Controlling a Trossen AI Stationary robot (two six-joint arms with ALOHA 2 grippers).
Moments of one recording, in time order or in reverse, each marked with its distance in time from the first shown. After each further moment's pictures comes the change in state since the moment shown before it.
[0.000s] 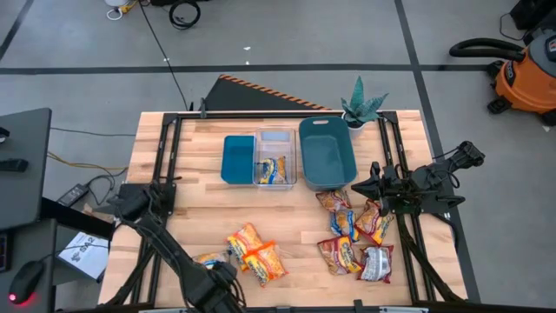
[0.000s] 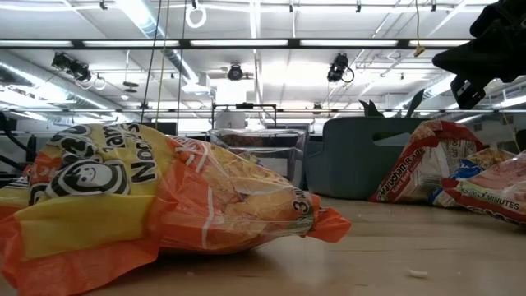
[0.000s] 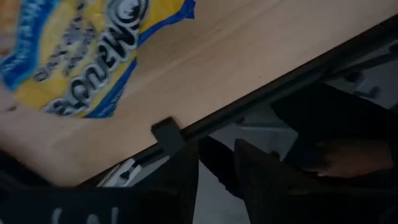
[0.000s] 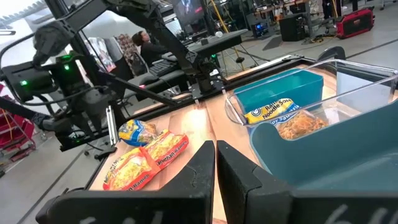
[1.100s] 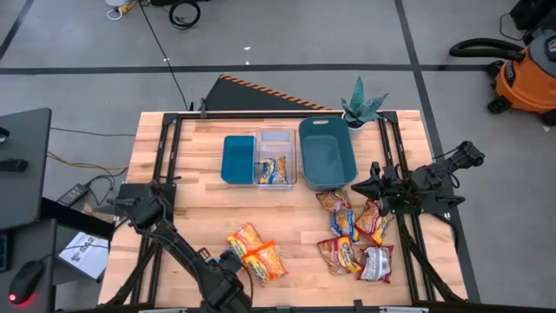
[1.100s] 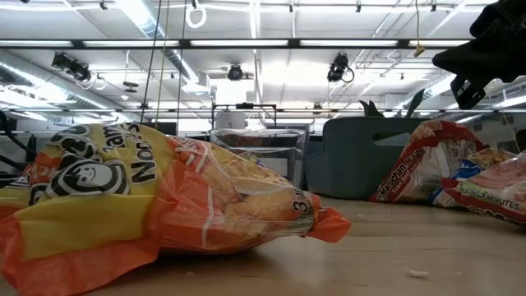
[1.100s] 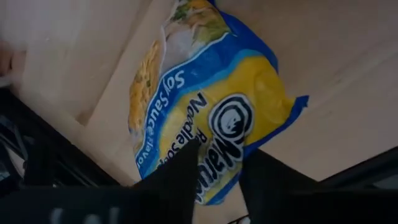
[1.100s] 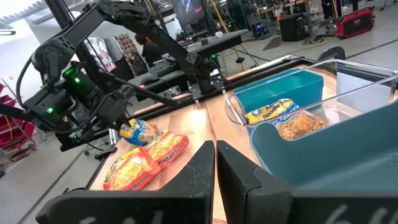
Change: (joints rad) left arm 0.044 0.123 0.040 -0.317 -0.066 0.400; right arm 0.000 0.000 0.000 0.000 0.000 0.000
